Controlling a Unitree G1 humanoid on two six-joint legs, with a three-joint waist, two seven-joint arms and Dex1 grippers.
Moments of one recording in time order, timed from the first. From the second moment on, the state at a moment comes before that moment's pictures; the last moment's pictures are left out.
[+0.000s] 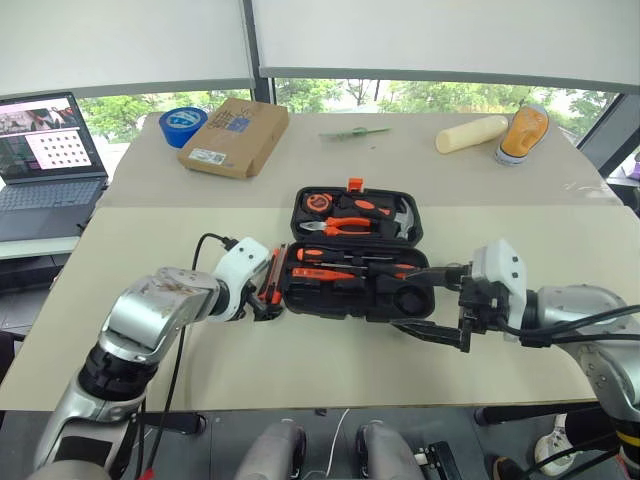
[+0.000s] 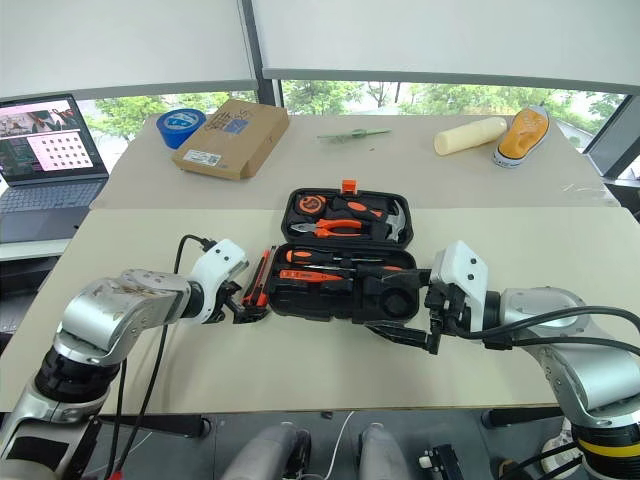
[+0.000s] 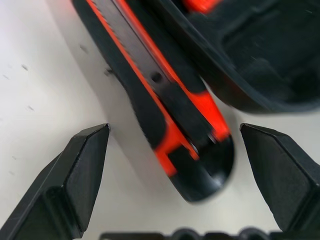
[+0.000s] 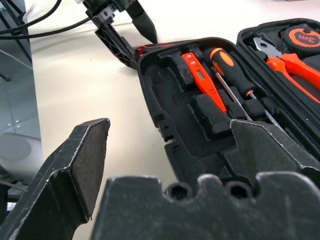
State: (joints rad) left arm -0.57 0.62 -0.21 -0.35 -0.33 1.40 -0.52; right arm -0.16 -0.87 -0.11 -0.52 0.61 0.61 0.95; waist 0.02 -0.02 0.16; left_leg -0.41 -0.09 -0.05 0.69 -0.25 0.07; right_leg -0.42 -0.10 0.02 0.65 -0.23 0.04
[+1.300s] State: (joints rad) left arm -0.91 0.68 -0.51 0.16 -0.08 0.27 -1.49; right arm -0.05 -0.95 -0.23 -0.53 0.63 0.62 1.01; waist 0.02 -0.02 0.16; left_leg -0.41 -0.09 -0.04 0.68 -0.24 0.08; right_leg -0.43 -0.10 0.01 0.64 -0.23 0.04
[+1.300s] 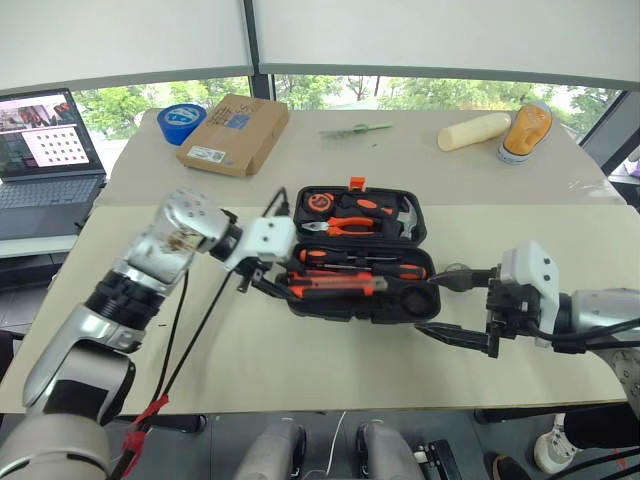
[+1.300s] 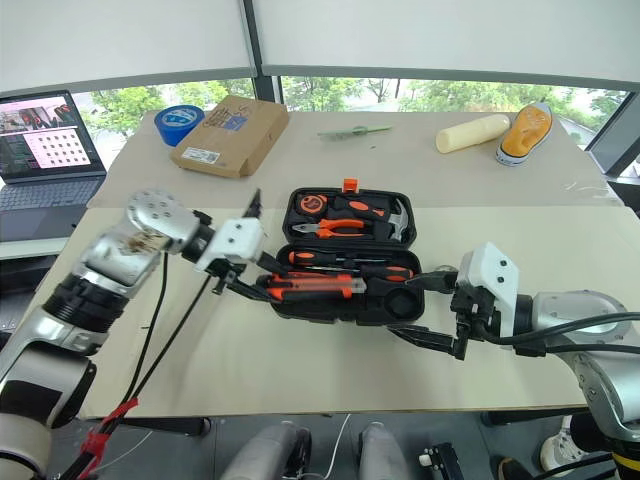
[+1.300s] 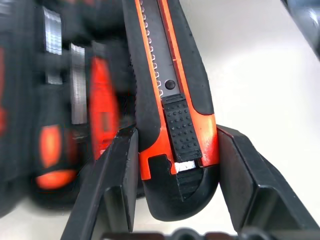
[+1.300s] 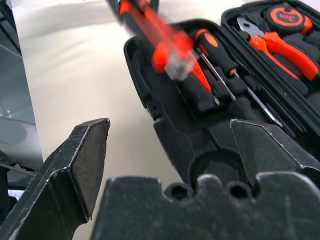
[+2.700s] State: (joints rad) left arm -0.96 0.52 -0.47 0.23 -0.02 0.33 -1.48; right arm 0.01 -0.93 -0.25 -0.54 0.59 0.57 0.95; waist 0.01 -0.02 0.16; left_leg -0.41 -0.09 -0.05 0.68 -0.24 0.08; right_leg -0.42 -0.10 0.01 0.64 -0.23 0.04
